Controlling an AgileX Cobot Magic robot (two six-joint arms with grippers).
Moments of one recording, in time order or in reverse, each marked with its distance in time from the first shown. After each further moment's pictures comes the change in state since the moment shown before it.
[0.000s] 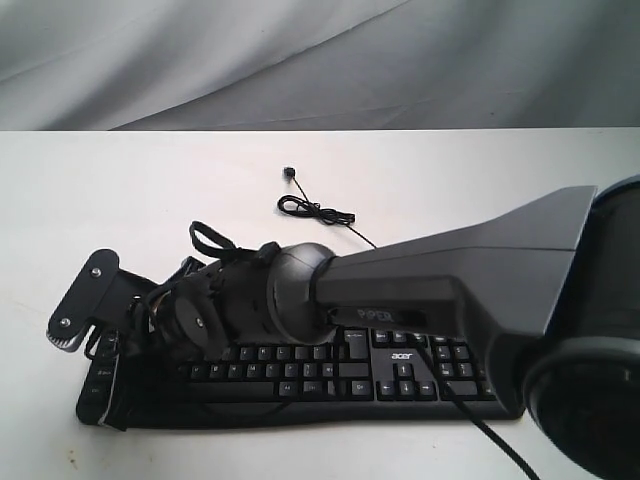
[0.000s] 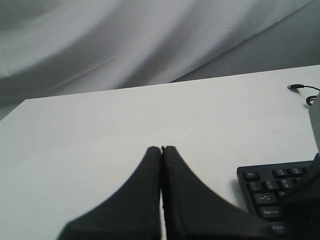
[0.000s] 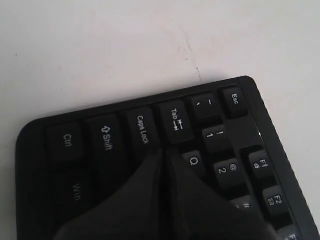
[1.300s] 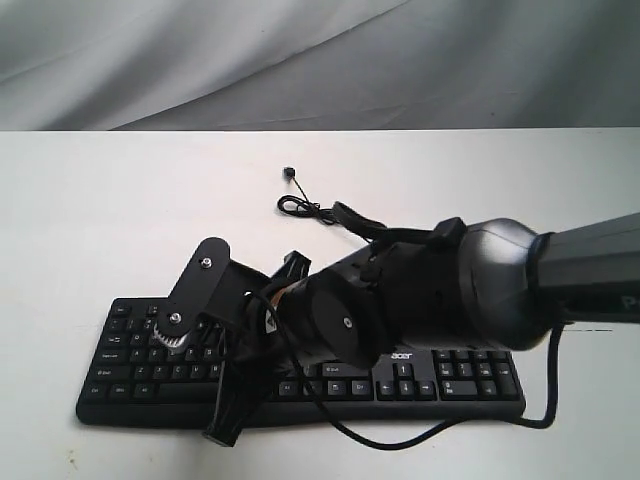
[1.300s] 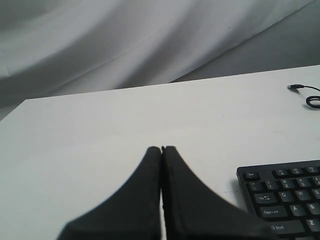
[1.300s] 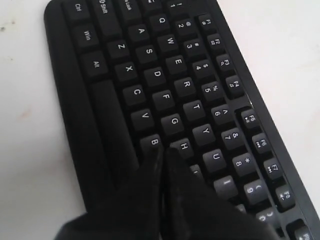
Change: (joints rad) left arm 0.000 0.000 0.000 0.000 0.000 0.000; right arm -0.068 -0.375 0.467 -0.001 -0.045 0.002
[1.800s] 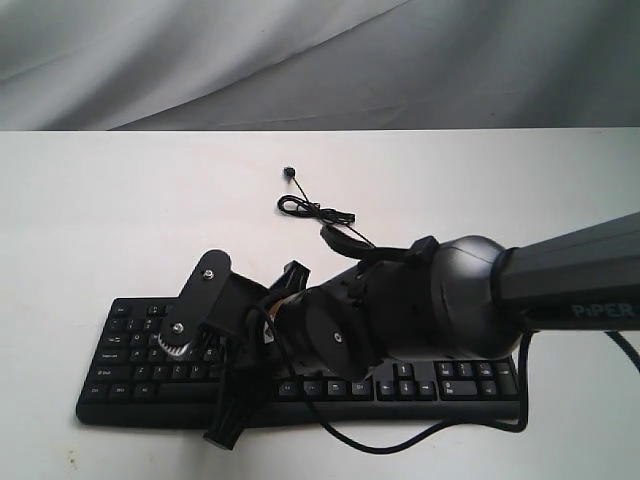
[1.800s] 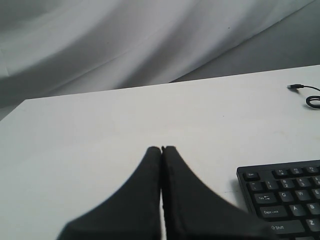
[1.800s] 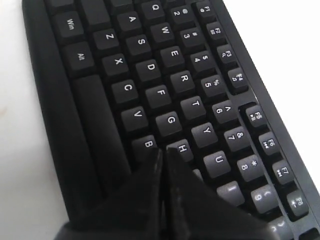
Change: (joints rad) left arm 0.000 0.000 0.000 0.000 0.000 0.000; right arm 0.000 0.058 0.000 0.002 -0.068 0.002
